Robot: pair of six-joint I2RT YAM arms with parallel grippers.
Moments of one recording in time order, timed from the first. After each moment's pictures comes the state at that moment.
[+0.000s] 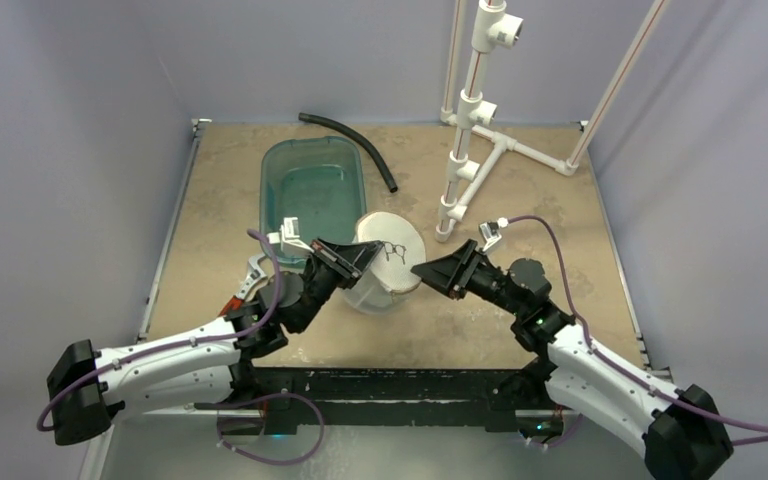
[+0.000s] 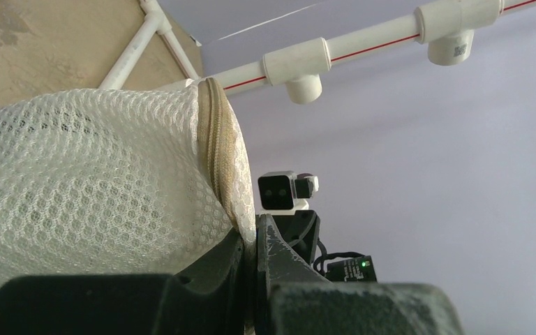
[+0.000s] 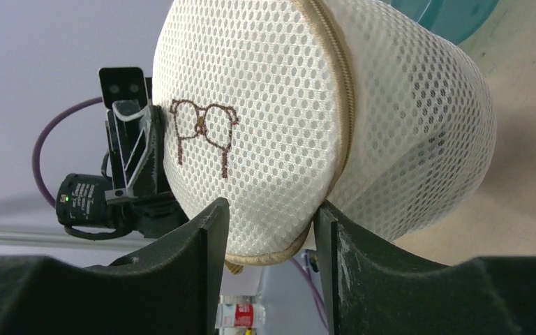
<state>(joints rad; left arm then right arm) -1.08 0.86 0.49 0.42 -0.53 -1.23 0.60 0.77 0.30 0.42 -0.41 1.31</state>
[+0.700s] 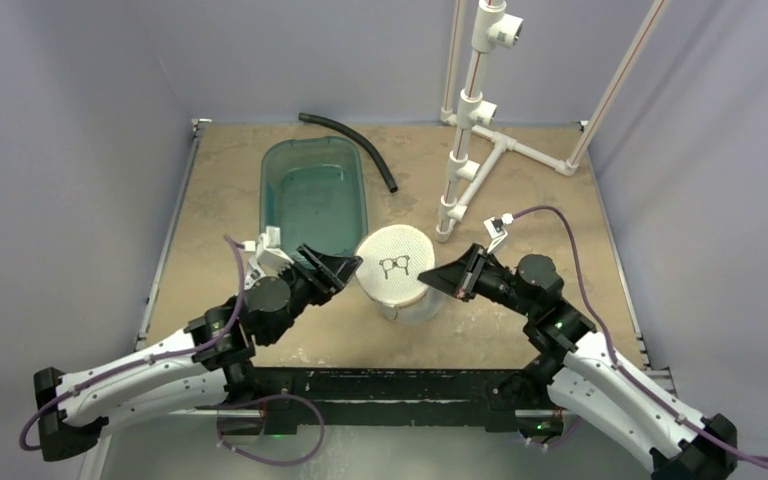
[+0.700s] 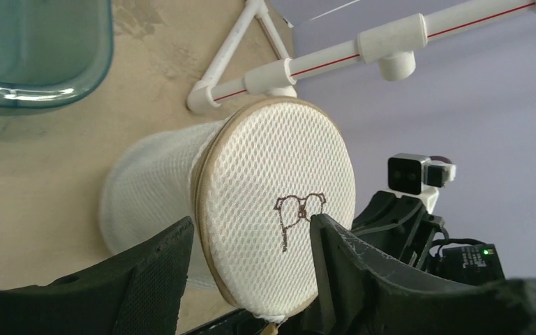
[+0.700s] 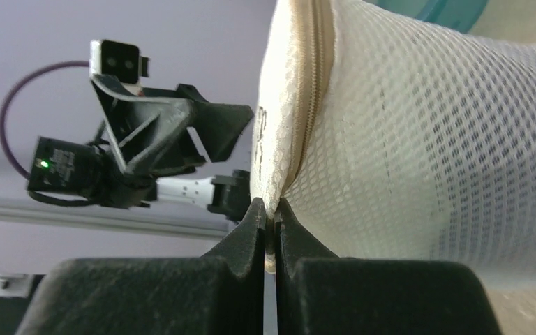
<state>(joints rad) -1.10 0.67 0.56 -0.10 -0.56 -1.22 0.64 0.65 0.42 0.13 -0.38 1.13</state>
